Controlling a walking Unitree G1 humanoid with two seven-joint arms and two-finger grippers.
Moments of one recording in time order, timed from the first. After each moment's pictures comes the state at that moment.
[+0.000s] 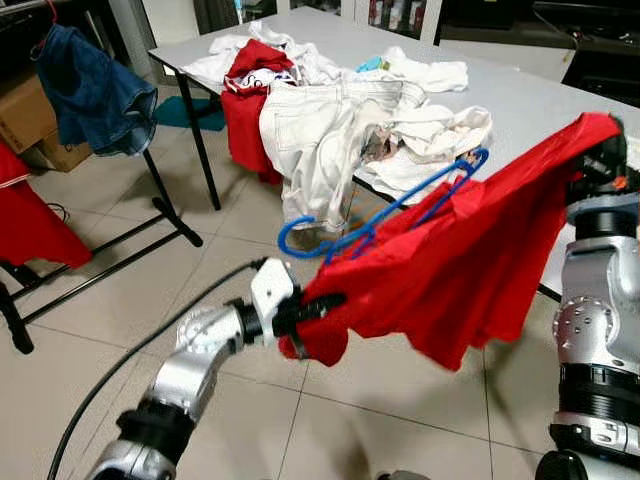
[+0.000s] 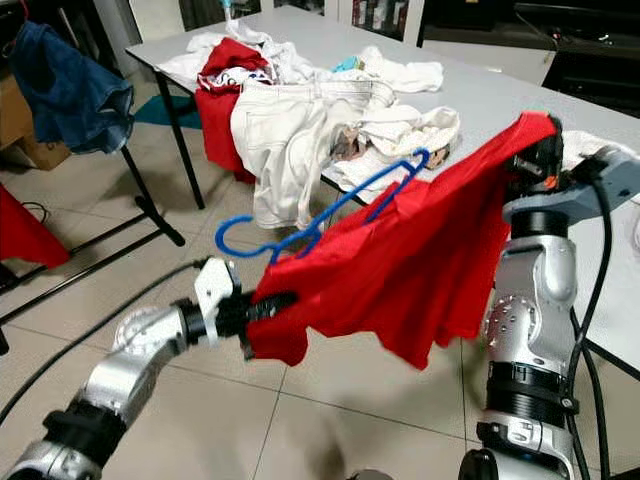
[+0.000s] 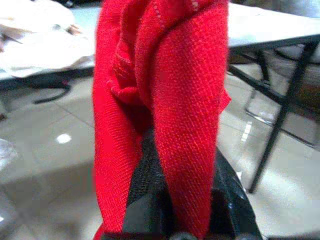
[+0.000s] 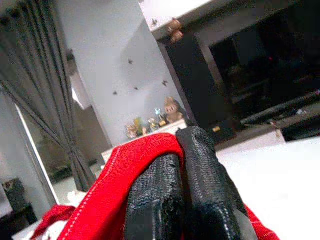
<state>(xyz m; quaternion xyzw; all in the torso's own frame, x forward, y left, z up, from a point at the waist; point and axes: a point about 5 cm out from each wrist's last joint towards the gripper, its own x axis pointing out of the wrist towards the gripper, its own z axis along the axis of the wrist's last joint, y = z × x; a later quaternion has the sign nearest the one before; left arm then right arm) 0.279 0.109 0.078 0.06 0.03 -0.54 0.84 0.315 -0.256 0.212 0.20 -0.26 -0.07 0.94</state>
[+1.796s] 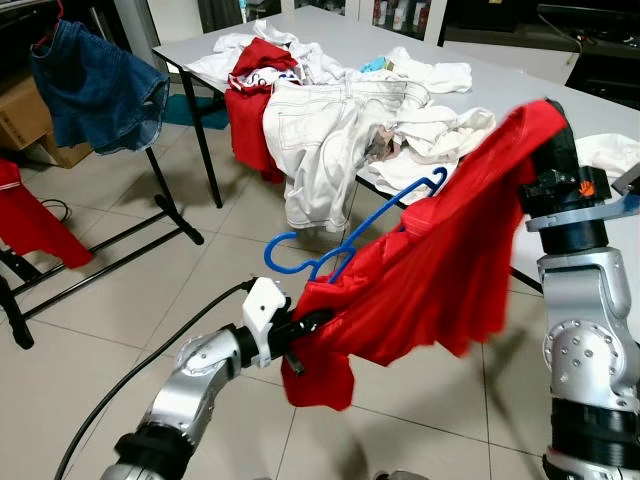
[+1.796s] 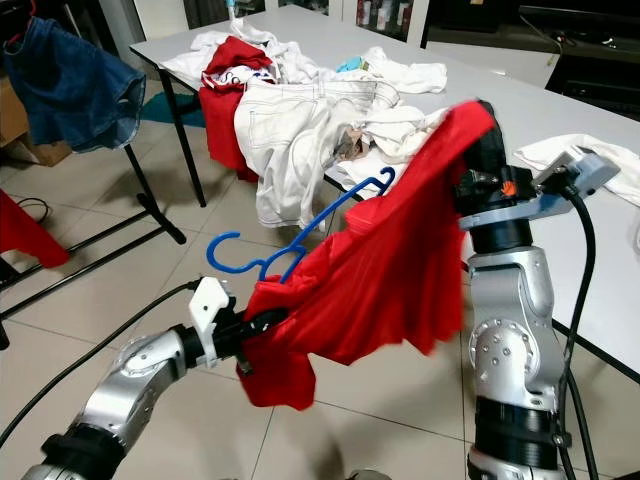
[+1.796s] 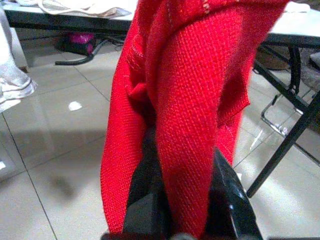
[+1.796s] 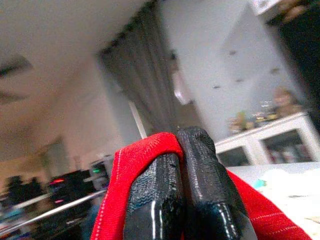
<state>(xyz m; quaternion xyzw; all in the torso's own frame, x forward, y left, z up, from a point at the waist) 0.274 0.115 0.054 0.01 0.09 -0.47 0.88 0.281 -0.194 0.238 0.26 -0.28 0.18 0.91</state>
